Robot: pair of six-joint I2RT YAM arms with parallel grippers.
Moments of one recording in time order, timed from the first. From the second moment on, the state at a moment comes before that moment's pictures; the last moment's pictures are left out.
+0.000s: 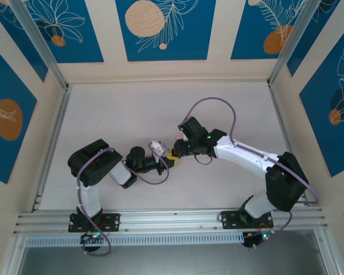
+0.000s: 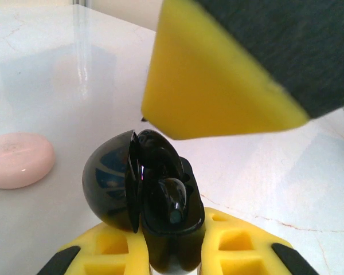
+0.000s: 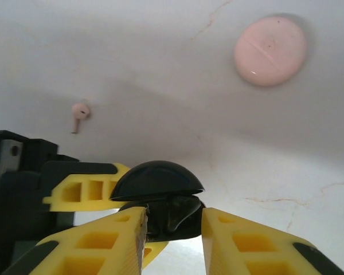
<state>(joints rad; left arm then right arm) -0.72 1.90 0.43 1.28 0.51 -0.13 0.74 1.46 1.02 -0.55 -0.05 0.53</state>
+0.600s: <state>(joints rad) -0.72 1.85 0.43 1.28 0.58 -0.03 0.46 1.18 0.92 -0.51 -0.46 0.60</state>
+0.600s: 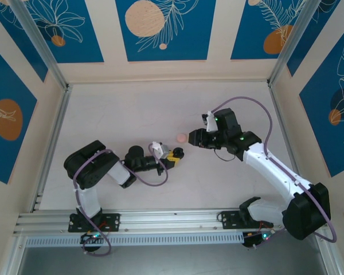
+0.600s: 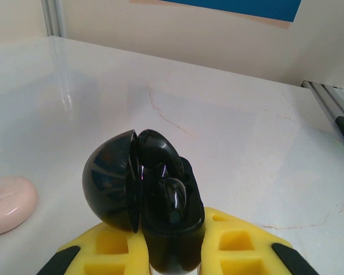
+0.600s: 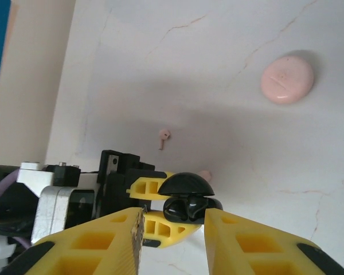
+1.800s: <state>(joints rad) -0.72 1.83 0.43 1.28 0.62 0.01 0.45 1.42 0.92 -0.52 -0.71 0.66</state>
